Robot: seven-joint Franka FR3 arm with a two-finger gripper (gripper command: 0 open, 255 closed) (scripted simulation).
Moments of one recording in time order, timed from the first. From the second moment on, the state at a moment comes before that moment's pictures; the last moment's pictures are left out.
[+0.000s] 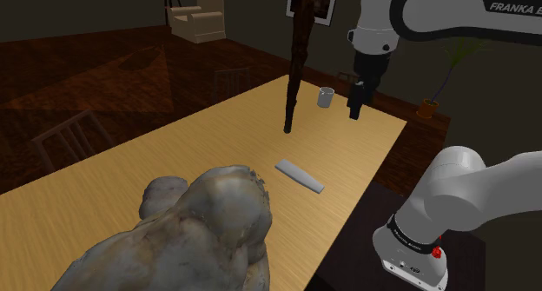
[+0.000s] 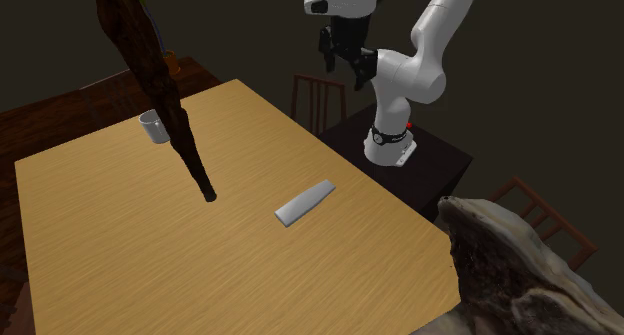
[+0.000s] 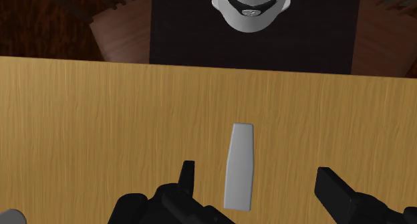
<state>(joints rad) 0.02 -0.81 0.05 -2.39 -0.07 1.46 0.04</state>
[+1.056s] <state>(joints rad) 0.02 -0.62 0.01 -2.72 -0.05 2.04 0.04</state>
